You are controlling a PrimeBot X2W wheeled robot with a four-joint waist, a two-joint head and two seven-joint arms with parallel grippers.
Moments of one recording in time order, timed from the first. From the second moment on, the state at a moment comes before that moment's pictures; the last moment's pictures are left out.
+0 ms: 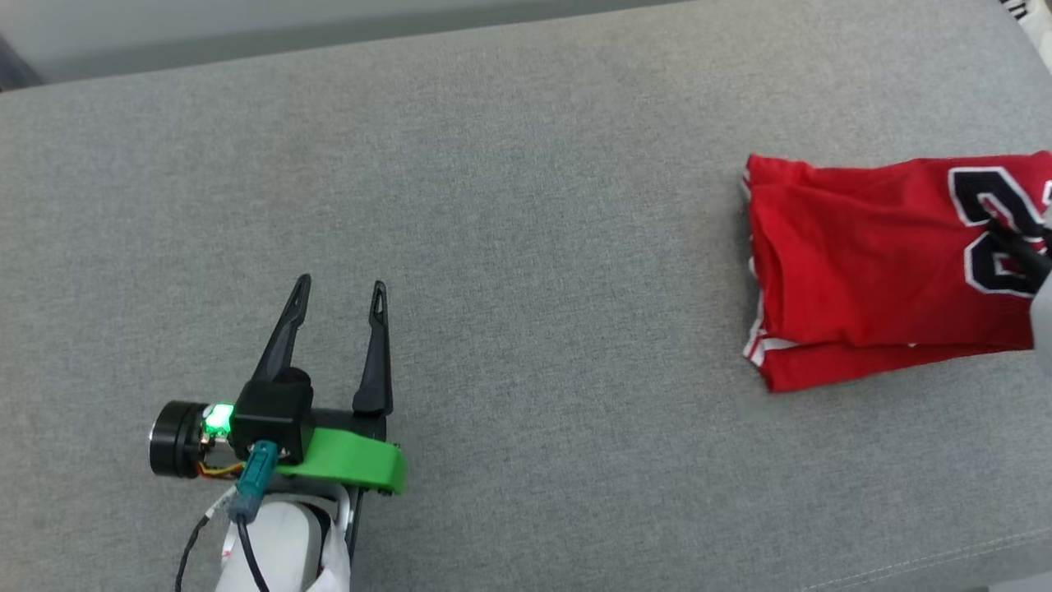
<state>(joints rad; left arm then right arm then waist) -0.13 0.09 -0.11 0.04 -0.03 0.00 -0.26 -0.48 -0.81 0.39 0.11 0.59 0.13 0.38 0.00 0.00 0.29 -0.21</state>
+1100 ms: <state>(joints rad) -0.20 0.11 -0.13 0.02 -0.04 0.01 -0.26 -0.82 -0.85 0.12 0.67 0.33 0.13 -0.04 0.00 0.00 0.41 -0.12</state>
